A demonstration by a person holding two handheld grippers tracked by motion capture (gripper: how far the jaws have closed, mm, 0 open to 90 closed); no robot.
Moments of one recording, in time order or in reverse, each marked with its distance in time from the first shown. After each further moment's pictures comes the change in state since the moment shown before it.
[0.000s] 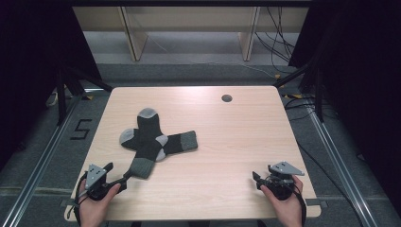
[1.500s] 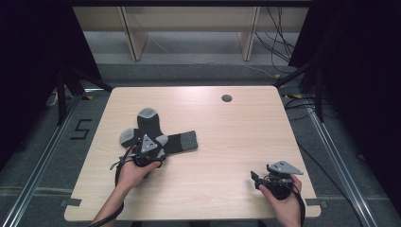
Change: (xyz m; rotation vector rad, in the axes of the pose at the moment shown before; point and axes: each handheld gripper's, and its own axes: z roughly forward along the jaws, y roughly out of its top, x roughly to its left) left arm -0.058 0.055 0.121 0.286 -0.195 0.381; right arm 0.006 0.006 -0.002 -0.012 0.010 -0.006
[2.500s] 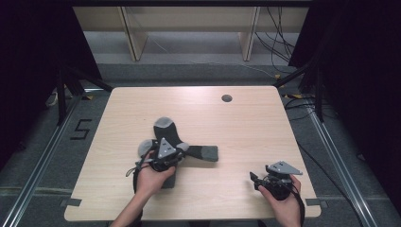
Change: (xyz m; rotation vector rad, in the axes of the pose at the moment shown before) left arm -0.081 0.046 -0.015 -0.095 -0.103 -0.029; right arm 0.002 0.000 -0.001 0.011 0.009 0.002
